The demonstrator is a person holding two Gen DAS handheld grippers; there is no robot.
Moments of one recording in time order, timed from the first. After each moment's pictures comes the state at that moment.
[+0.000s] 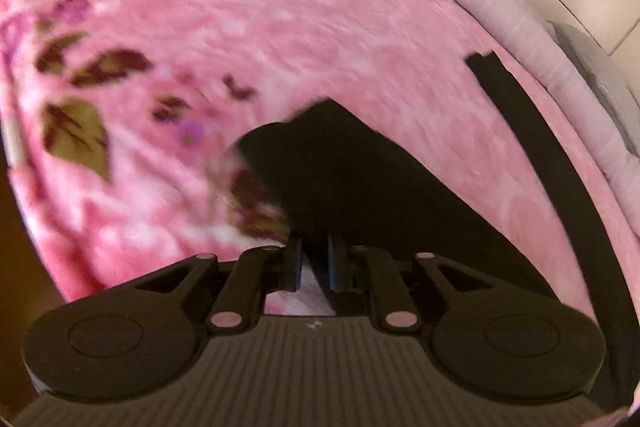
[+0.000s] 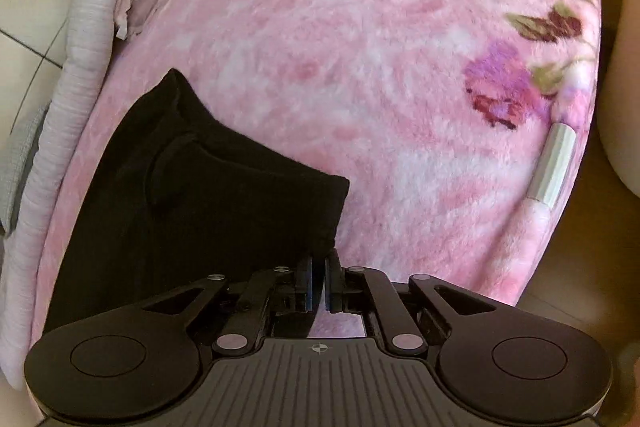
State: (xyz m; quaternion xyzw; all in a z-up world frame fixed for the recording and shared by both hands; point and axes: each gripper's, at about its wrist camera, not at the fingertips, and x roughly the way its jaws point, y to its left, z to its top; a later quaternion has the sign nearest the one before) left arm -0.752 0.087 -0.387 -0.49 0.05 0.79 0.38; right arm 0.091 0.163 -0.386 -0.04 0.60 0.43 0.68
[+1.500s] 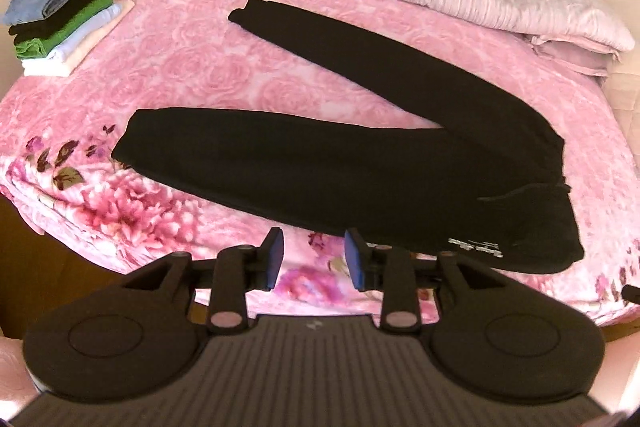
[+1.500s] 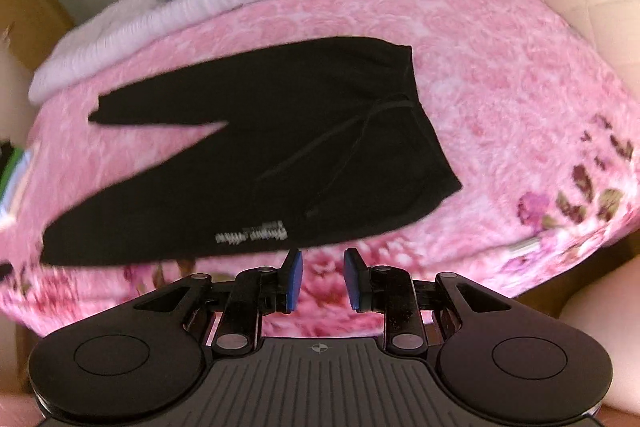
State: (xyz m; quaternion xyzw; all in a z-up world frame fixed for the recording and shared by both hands) left arm -0.453 0.012 -0.151 -0.42 0.28 0.68 0.53; right arm -0.038 0.063 -0.183 -0.32 0.42 0.65 0.55
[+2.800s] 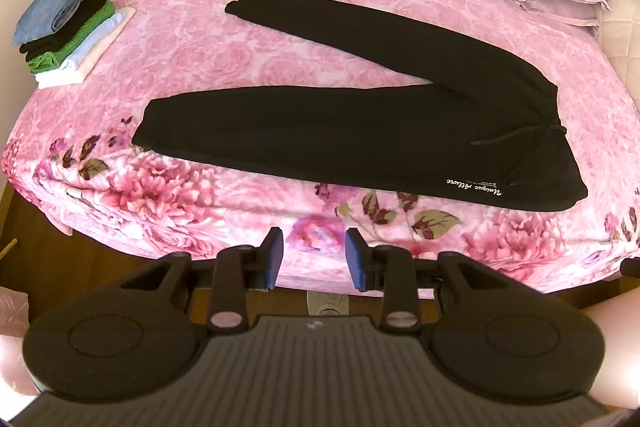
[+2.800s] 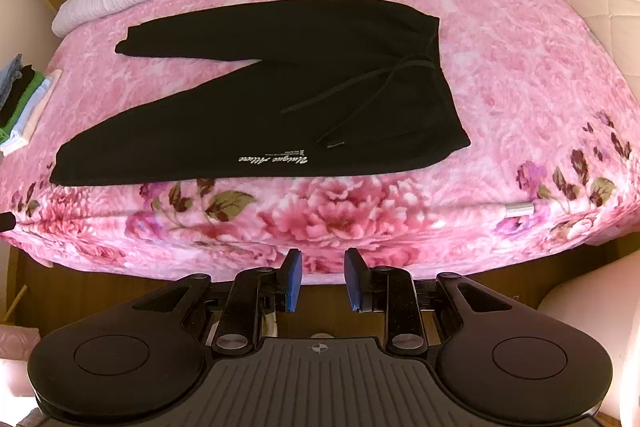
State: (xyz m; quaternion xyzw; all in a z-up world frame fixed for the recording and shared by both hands) left arm -0.418 -0.040 -0.134 -0.40 0.34 0.67 0.53; right arm -0.055 0.009 -0.171 -0.38 0.42 0.66 0.50
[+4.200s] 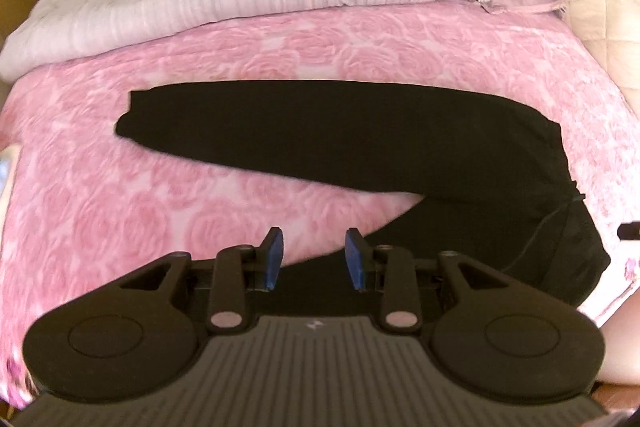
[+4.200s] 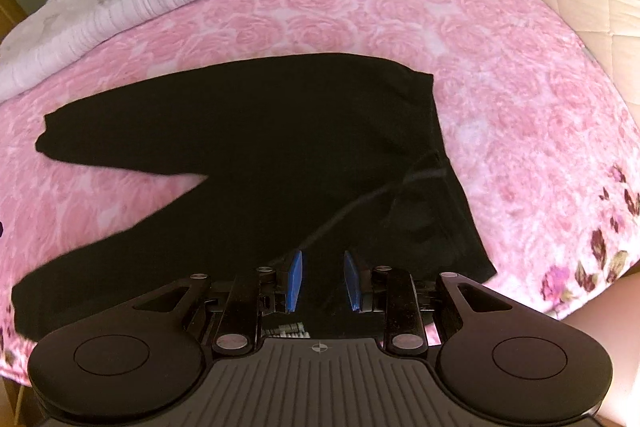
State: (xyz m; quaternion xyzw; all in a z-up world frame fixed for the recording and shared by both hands) left arm -0.460 0.280 -0.178 -0.34 0.39 0.57 0.64; right arm -0.110 0.256 -0.194 -0.36 0.45 0.58 0.58
